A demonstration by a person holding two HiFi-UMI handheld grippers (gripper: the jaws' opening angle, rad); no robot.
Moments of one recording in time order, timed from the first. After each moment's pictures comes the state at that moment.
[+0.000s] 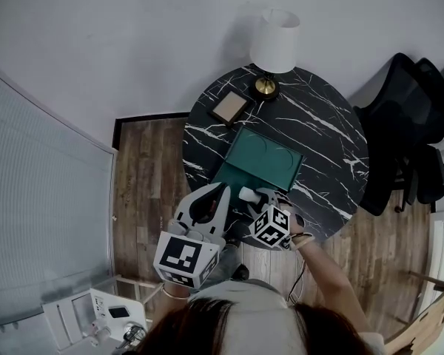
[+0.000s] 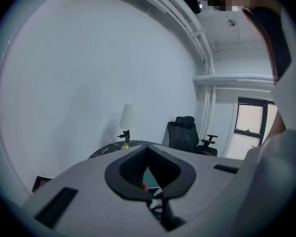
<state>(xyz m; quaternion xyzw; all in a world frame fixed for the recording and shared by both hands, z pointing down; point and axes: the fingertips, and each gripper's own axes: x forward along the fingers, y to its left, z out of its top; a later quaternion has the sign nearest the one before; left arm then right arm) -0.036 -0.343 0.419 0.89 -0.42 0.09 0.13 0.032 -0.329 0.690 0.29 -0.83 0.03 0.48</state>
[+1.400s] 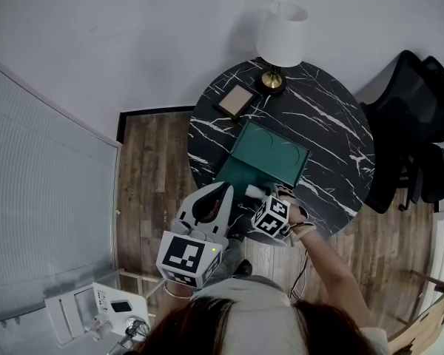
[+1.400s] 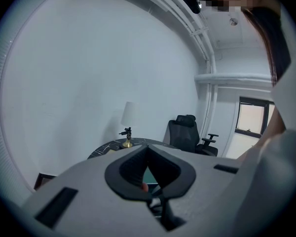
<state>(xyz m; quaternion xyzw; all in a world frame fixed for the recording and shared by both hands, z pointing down) -0.044 -0.335 0.427 0.89 -0.43 0.10 0.14 0.031 -0.326 0.724 0.24 -0.80 0.05 0.54</state>
